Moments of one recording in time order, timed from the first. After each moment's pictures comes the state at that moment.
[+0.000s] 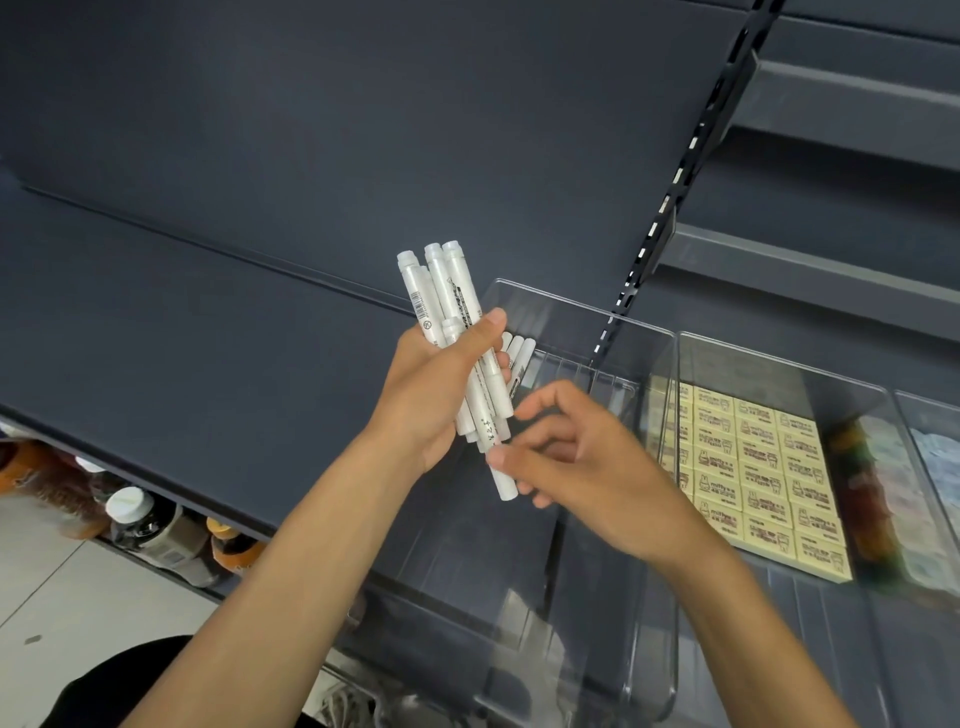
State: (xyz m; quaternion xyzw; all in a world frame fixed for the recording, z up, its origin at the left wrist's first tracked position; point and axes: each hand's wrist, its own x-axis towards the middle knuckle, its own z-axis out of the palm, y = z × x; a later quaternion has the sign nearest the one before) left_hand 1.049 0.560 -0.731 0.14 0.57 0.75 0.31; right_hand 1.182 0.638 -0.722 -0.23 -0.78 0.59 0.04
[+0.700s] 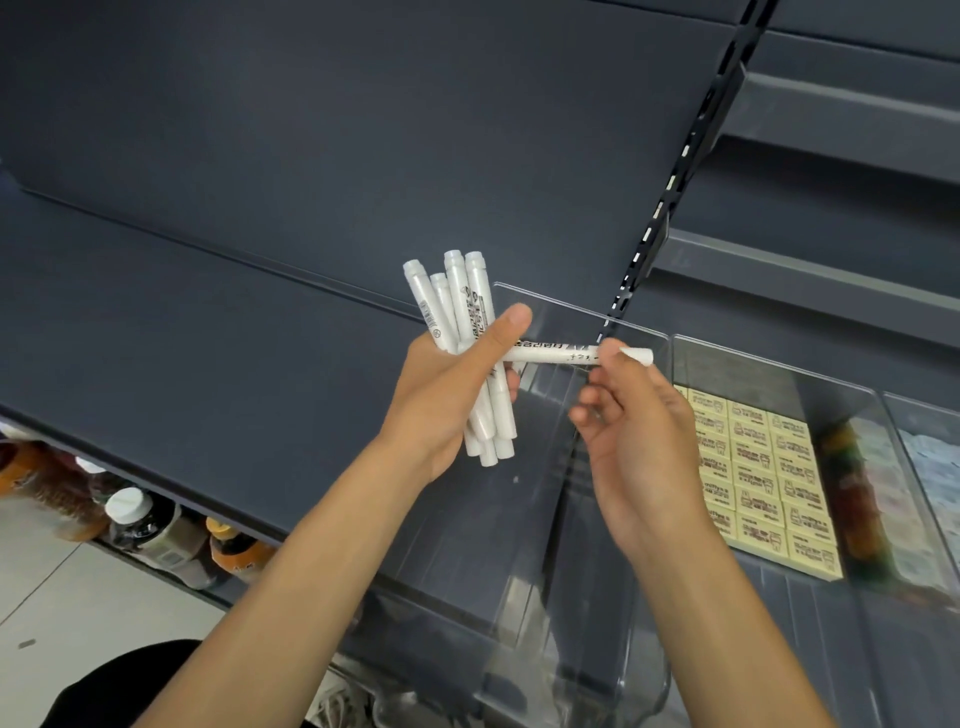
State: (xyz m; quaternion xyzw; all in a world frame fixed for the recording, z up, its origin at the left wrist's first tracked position) left_hand 1.063 0.558 -0.721 0.15 0.59 0.73 0.31; right_hand 1.171 0.639 -0.717 -0.28 -0.42 0.79 0.35
